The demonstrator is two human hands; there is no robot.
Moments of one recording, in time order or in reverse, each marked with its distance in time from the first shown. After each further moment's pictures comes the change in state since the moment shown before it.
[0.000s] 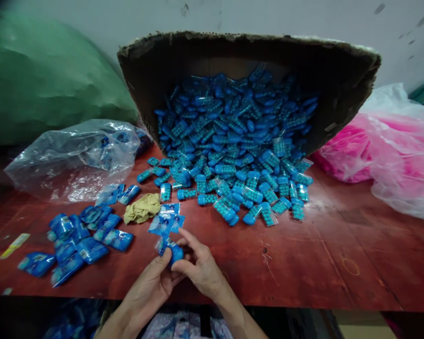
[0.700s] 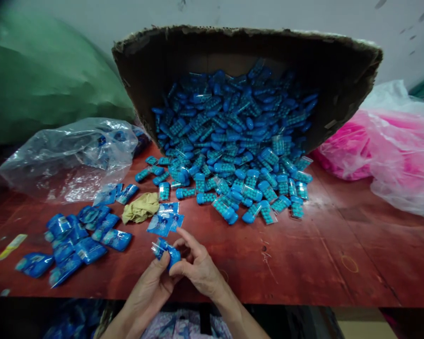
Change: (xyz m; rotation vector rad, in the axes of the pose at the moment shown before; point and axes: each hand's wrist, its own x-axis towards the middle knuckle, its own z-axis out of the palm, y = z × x) left_hand 0.002 -0.008 -0.001 -0.056 0.044 0.085; right_hand 0.002 0.008 0.004 0.175 -0.015 0.054
